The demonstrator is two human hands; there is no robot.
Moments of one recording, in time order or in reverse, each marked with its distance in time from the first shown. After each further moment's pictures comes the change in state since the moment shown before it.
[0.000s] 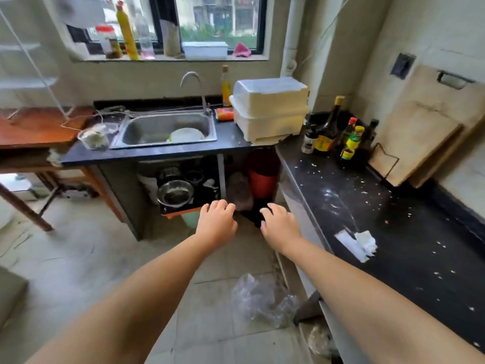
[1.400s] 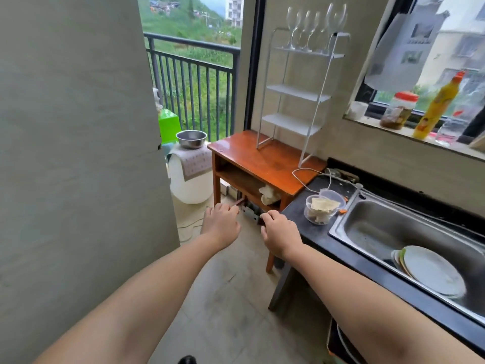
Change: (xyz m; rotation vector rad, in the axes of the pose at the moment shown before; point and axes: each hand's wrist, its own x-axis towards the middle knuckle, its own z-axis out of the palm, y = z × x) left_hand 0.019 -0.656 -0.103 -0.081 0.185 -0.911; right_hand 0.384 -0.652 0.072 -0.009 -0.091 -0.932
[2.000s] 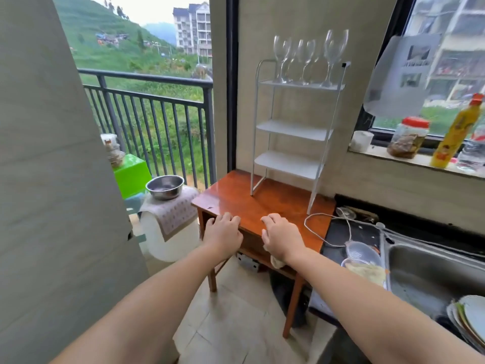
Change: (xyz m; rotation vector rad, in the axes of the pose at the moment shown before) left_hand 0.297 -0.097 -0.046 0.048 -0.012 0.192; right_hand 0.291 -0.007 -0.025 -0.006 0.117 0.163
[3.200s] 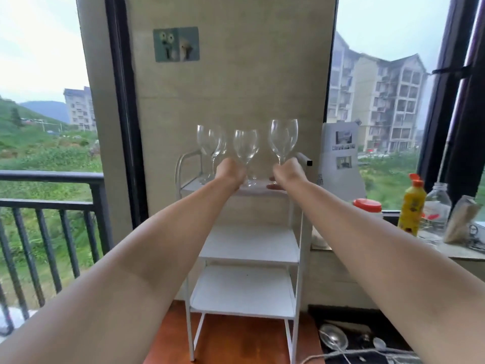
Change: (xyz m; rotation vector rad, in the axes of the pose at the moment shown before) left_hand 0.502 0.148 -0.214 -0.917 0.138 0.216; right_hand 0.397 0.174 -0.262 0.898 0.690 0.607
